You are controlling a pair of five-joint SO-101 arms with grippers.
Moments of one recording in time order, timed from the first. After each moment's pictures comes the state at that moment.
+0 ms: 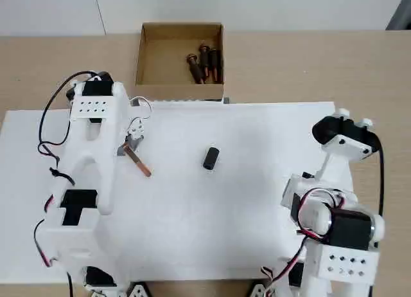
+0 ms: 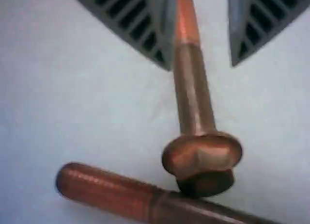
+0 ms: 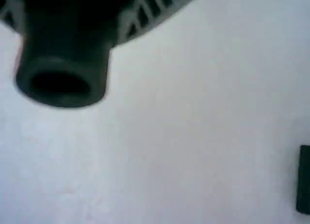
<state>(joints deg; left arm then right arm) -3.6 18.9 -5.9 90.6 40.7 4.9 -61.6 39.8 91.4 -14.1</state>
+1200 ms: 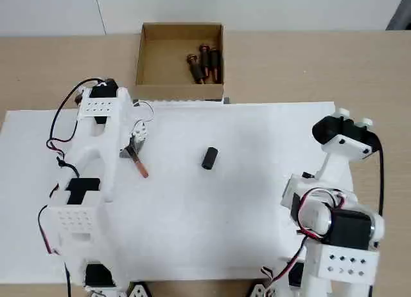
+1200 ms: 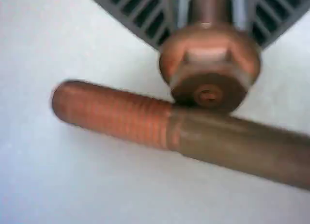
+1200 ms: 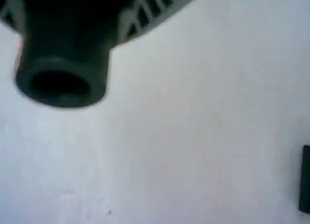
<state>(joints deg) -5.1 29.9 -8.0 83.7 40.0 4.9 -61.6 39.8 91.4 -14.1</state>
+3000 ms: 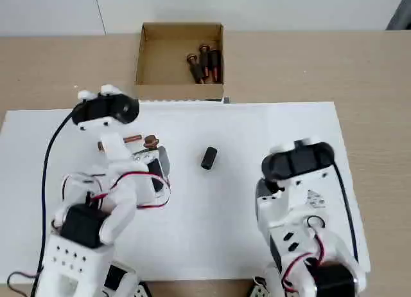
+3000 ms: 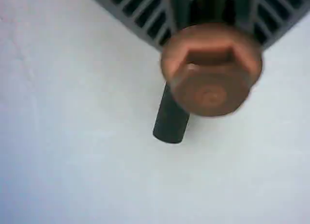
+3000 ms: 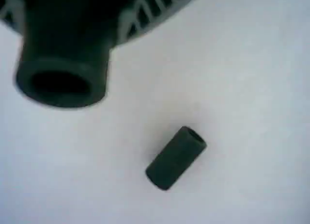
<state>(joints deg) 16.4 -60.4 45.0 69.1 32.7 -14.7 -90.9 55.3 80.4 -2.9</state>
